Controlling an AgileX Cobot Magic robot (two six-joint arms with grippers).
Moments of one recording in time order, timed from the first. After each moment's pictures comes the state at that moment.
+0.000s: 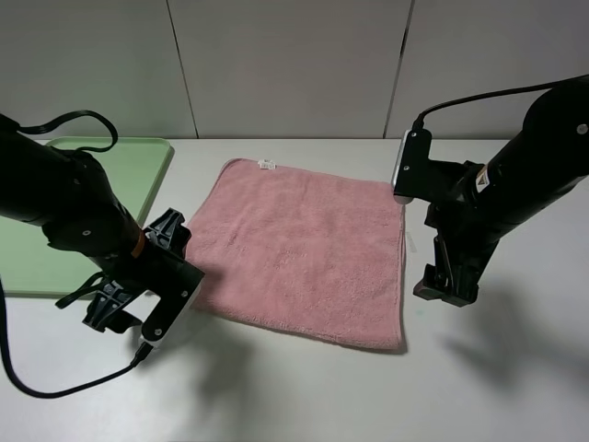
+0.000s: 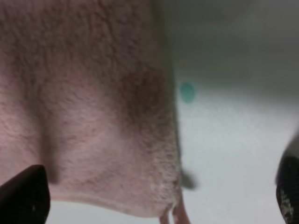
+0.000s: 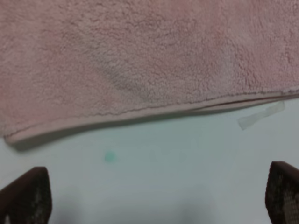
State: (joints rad) left arm -0.58 1.81 -0.68 0.59 0.24 0.96; right arm 0.47 1.51 -0.75 0.01 0.60 -0.82
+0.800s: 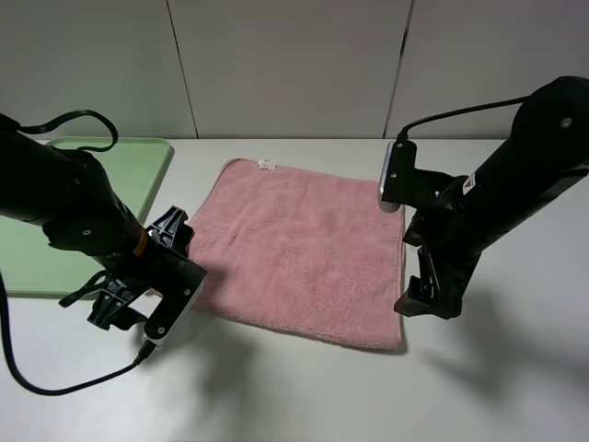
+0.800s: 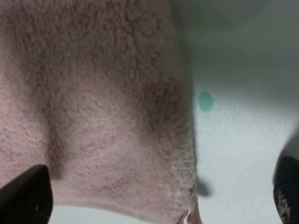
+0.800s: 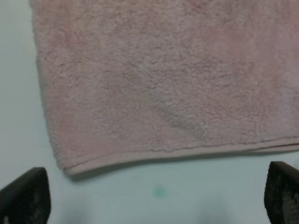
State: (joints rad) left arm -0.58 1.81 -0.68 0.59 0.22 0.96; right arm 0.47 1.55 -0.75 0.26 0.63 -1.03
